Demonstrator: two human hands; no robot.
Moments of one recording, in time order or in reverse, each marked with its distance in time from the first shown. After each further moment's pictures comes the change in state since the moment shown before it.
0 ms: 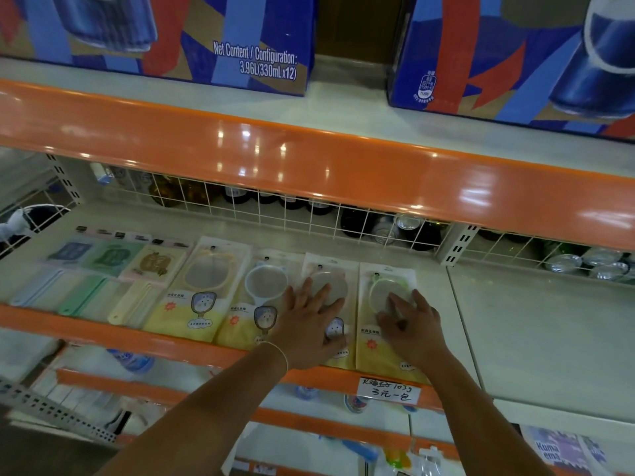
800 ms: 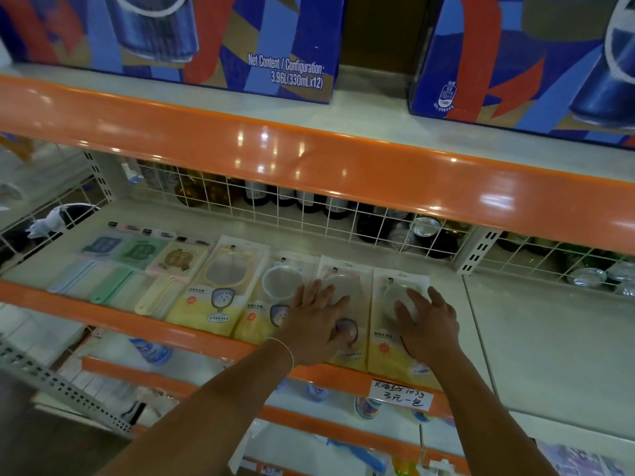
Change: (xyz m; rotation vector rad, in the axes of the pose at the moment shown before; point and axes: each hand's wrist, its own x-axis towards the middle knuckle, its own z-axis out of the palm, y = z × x) left_hand -0.012 -0.009 -0.010 -0.008 0.071 -0.005; right_hand -0.009 -0.029 -0.018 -0.001 0.112 0.016
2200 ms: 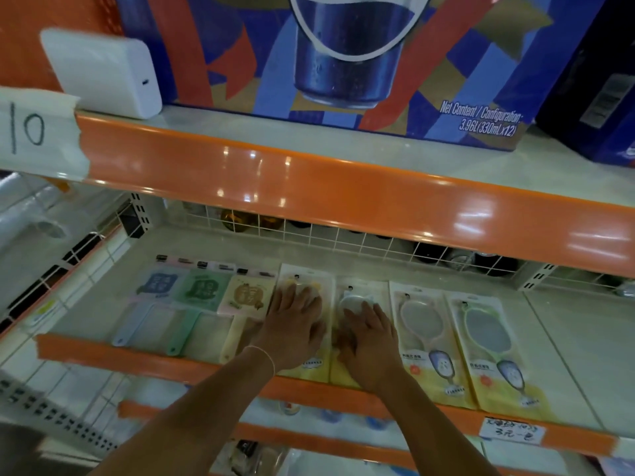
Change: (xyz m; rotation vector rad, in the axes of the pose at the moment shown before) left_hand -0.042 -0.191 -0.038 0.045 0.022 -0.039; right_hand -0.018 -0.205 0.127 -0.041 -0.037 -0.302
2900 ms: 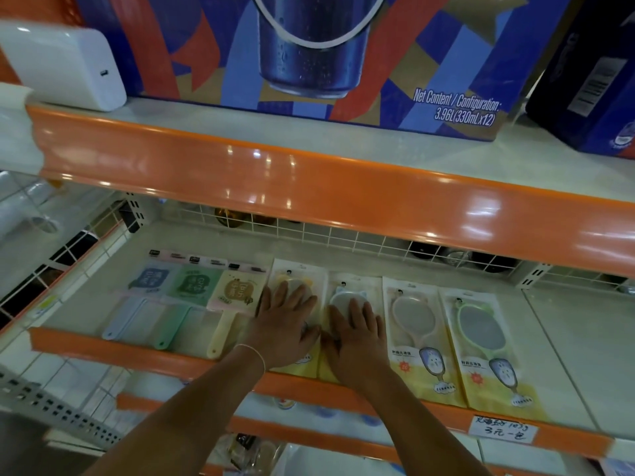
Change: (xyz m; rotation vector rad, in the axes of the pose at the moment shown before) left_hand 0.000 0.005 0.006 0.033 -0.021 -0.044; right_hand -0.004 0.000 0.006 -0.118 -0.117 0.006
